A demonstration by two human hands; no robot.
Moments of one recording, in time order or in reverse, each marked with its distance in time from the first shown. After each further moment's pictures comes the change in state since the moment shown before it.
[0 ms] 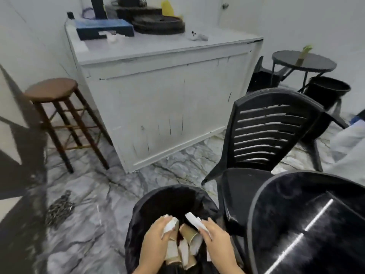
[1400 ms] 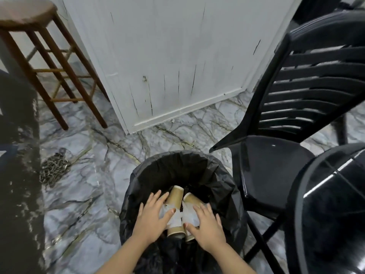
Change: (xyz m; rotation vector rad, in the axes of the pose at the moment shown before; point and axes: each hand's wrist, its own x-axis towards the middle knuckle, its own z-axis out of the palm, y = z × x) left_hand 0.053 -0.129 0.035 0.357 -0.272 -0.138; right_hand 0.053 0.080 0.117 -0.424 -0.457 0.178
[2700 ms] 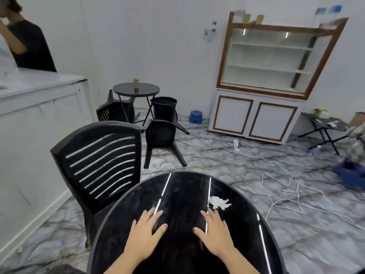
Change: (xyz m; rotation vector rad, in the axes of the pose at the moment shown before) left_hand -0.093 0.443 0.119 0.239 -0.253 0.805; right_hand -0.321 0.283 -0.236 0.321 0.761 0.519
